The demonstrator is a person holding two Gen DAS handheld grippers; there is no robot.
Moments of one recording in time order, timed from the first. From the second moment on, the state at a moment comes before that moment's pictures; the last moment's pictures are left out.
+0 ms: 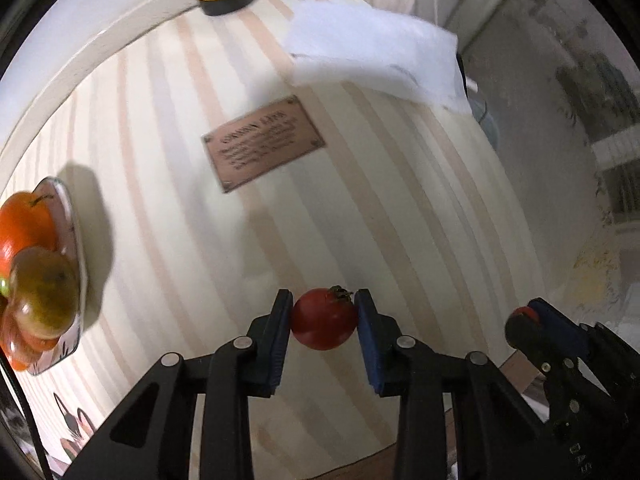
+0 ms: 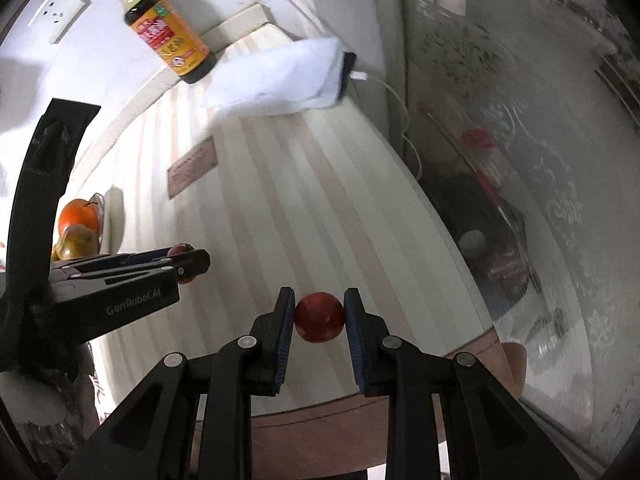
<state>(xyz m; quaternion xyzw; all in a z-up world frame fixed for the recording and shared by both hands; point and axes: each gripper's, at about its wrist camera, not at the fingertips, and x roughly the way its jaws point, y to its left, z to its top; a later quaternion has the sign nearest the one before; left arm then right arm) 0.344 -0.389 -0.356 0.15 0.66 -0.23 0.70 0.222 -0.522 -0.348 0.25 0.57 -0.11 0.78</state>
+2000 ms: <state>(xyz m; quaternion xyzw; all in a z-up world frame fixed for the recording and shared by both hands) 0.446 -0.060 -0.248 -0.05 0.64 -0.03 0.77 0.435 -0.258 -0.273 0.12 0.58 0.07 0.80</state>
